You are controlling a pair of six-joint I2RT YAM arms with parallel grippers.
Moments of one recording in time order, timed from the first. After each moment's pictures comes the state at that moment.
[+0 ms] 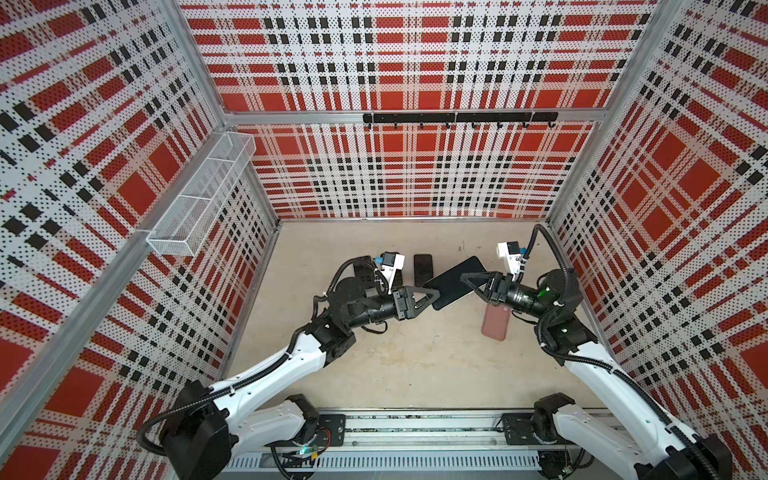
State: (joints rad) left arm -0.75 1.12 0.72 0.45 0.52 -1.00; right arm 0.33 0.93 0.66 0.35 -0.77 1.17
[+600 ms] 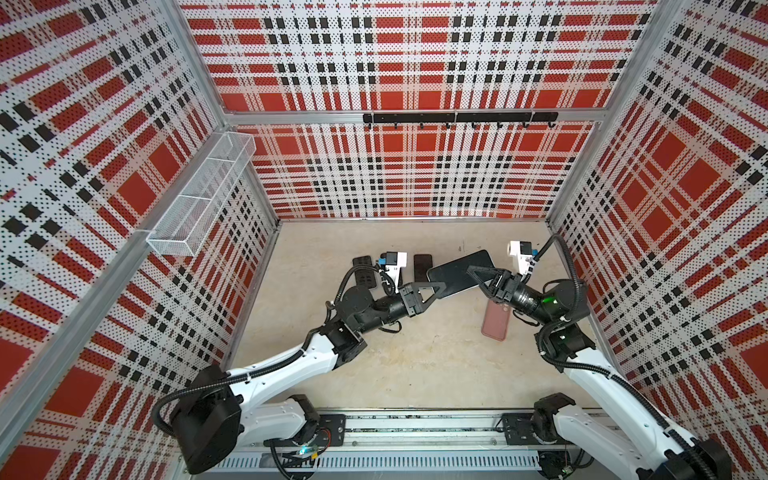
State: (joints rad) left arm -0.83 1.20 0.70 0.69 0.37 -1.11; right arm 0.34 0.89 0.60 0.55 -0.69 1.27
